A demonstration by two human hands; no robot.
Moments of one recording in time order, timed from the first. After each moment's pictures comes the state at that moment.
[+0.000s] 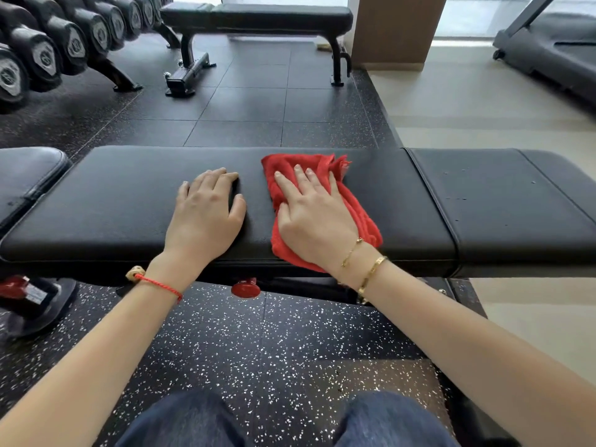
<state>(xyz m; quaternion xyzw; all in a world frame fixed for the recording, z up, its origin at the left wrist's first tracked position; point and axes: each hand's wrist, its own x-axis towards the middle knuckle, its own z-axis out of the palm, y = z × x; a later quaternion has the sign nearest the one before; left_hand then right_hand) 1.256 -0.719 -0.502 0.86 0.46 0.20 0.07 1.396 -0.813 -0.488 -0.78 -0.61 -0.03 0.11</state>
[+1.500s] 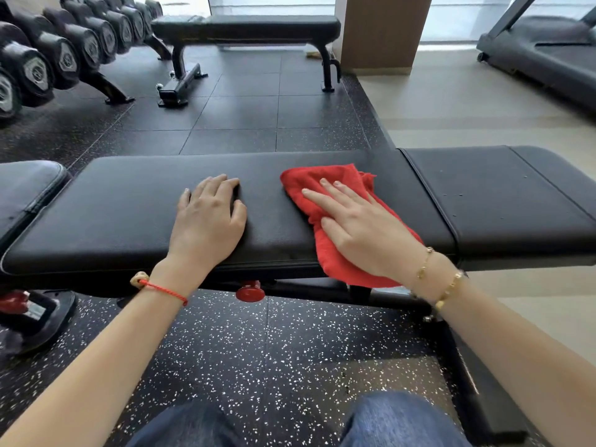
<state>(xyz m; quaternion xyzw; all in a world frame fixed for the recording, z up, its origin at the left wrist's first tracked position) 1.252 -0.715 -0.503 0.87 0.44 0.21 0.08 1.439 -0.866 -0.480 -0.75 -0.65 0.02 0.12</state>
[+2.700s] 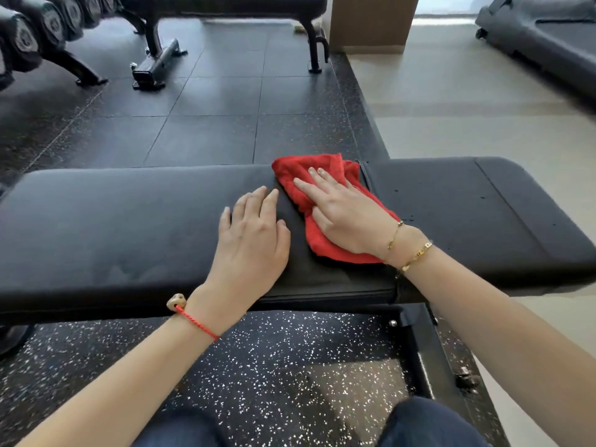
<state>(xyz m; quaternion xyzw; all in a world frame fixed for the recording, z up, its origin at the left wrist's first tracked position) 1.373 -0.791 -0.486 0.89 0.42 0.16 0.09 1.540 -0.841 -0.464 -0.73 -0.68 0.05 0.04</state>
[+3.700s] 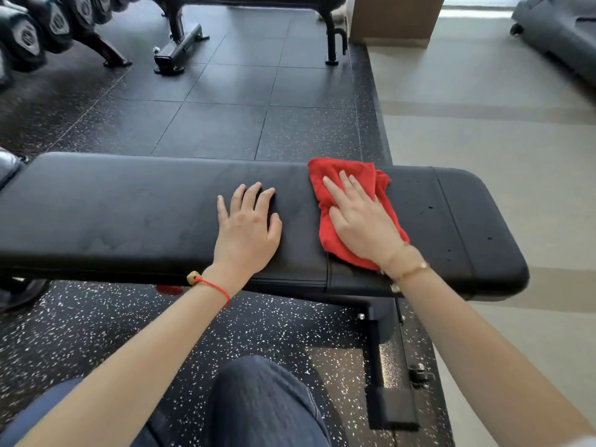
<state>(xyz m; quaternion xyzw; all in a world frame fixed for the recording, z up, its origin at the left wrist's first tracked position) 1.430 -0.822 -0.499 0.86 0.47 0.16 0.07 1.618 -0.905 -0.479 -0.78 -0.62 0.03 0.11</state>
